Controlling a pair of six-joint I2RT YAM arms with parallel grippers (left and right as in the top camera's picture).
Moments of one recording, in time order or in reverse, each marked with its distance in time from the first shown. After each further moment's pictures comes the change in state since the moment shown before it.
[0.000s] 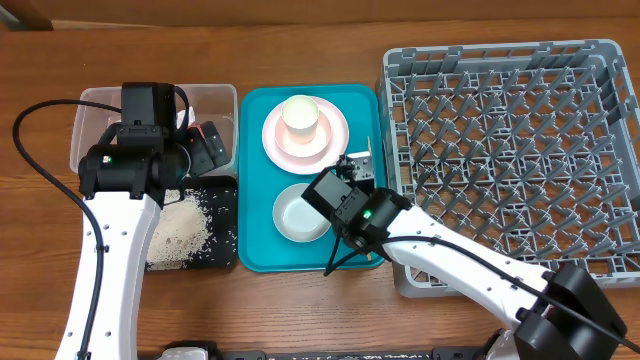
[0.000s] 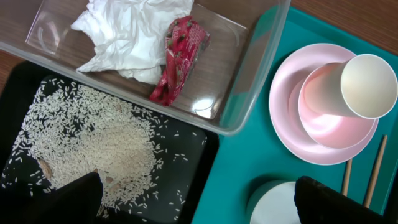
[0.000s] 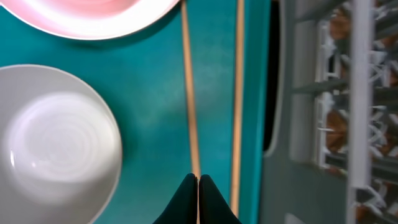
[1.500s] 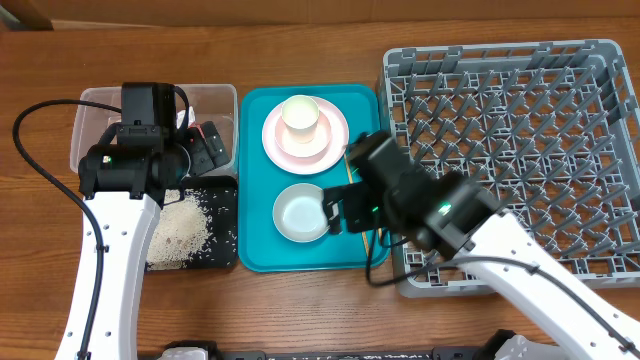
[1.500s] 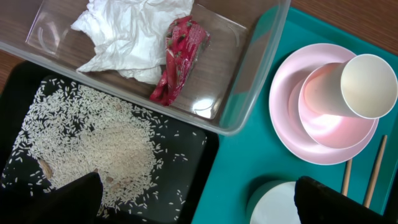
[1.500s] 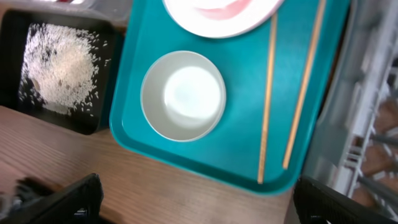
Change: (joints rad) left arm 0.000 0.000 0.000 0.000 0.000 0.000; right arm -0.080 -0.241 0.207 -0.234 -0.407 -0.132
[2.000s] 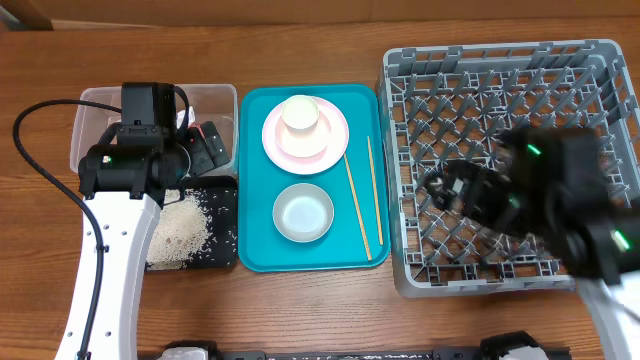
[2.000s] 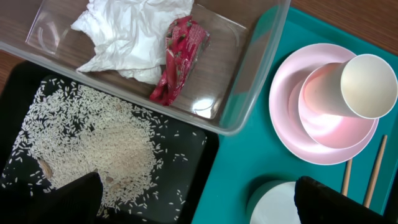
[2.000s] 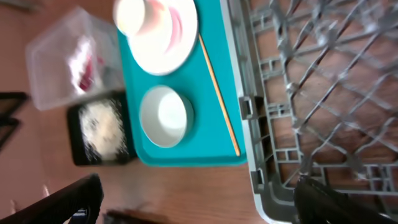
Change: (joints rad) left arm 0.000 0.000 0.000 0.000 0.000 0.000; right arm -0.552 -0.248 0.000 -0.243 -0.332 0.001
